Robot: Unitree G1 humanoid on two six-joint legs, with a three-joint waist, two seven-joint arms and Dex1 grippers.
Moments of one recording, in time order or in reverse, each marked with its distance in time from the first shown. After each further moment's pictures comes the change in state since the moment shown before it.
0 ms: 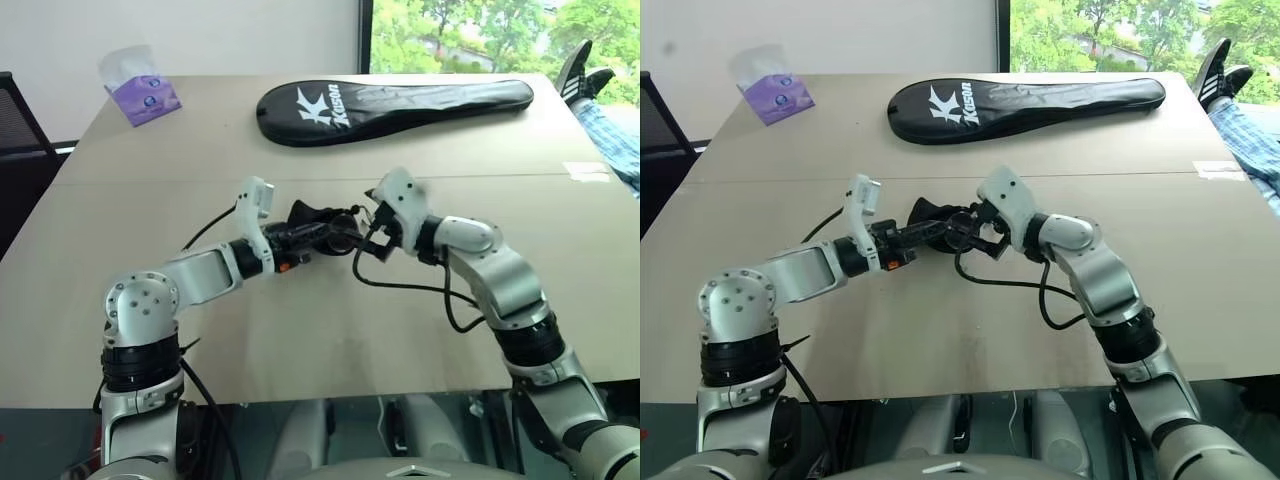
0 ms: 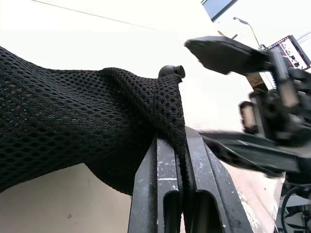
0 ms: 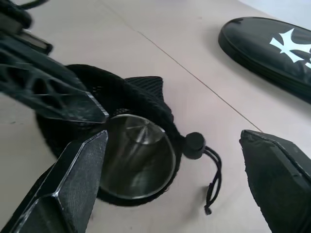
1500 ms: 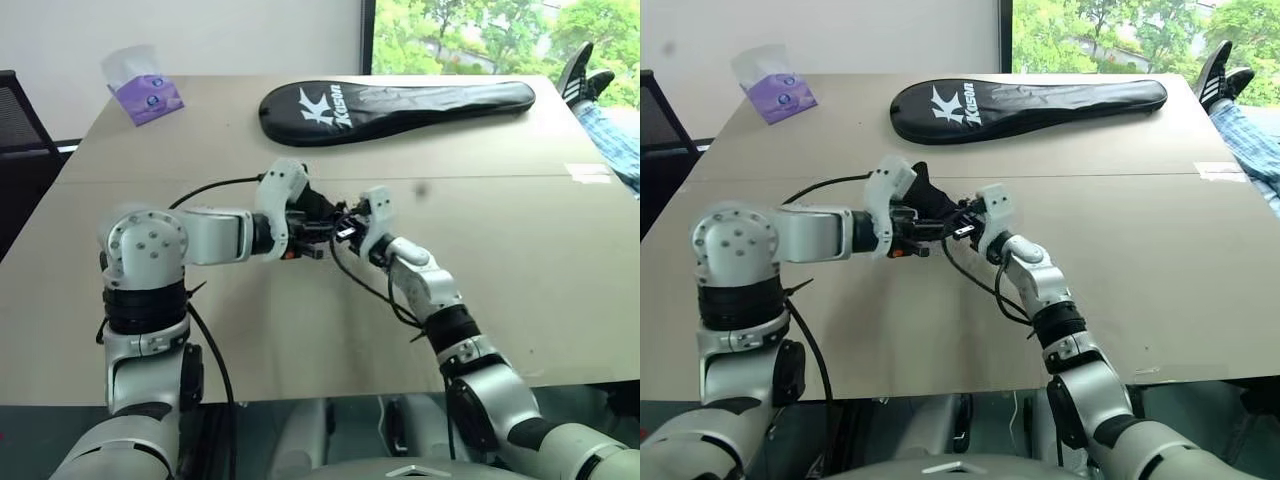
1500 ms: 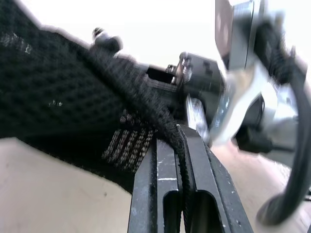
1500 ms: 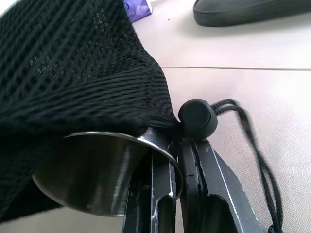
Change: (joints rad) left arm -0.283 0.029 -0.079 0.042 0.060 0.366 0.163; right arm -0.099 0.401 -0.182 0.895 0.162 -0.581 -0.192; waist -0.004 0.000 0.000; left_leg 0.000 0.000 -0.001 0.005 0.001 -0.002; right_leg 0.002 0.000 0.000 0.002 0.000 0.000
